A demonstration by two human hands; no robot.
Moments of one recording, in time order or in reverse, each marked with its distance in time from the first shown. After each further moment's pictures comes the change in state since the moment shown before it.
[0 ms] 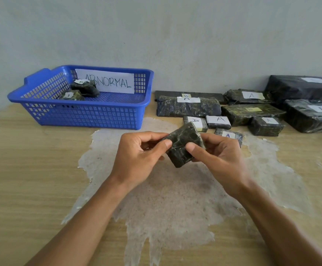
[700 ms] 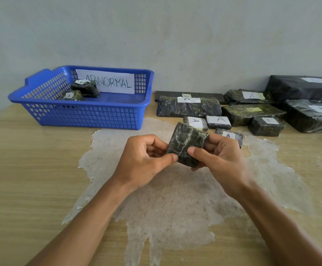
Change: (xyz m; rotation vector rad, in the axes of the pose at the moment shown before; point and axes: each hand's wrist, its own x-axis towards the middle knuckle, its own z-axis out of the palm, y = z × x) left_hand -0.002 -0.001 0.002 0.000 -0.105 -0.124; right_hand 0.000 -0.006 0.004 0.081 0.028 0.119
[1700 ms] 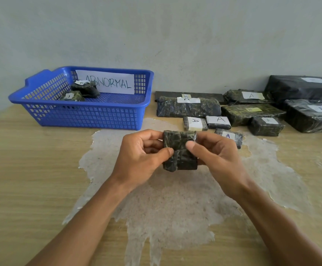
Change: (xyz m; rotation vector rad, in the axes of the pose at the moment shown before) left_hand -0.002 0.008 -0.001 -0.054 0.055 0.061; right_hand -0.001 -0.002 0.004 0.055 -0.064 -0.065
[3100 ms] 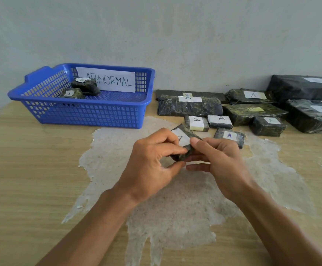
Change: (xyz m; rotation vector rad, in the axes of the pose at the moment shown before) left_hand -0.007 -0.002 0.008 0.483 -0.029 0.656; right_hand -0.002 -0.007 0.007 0.022 0.122 0.223
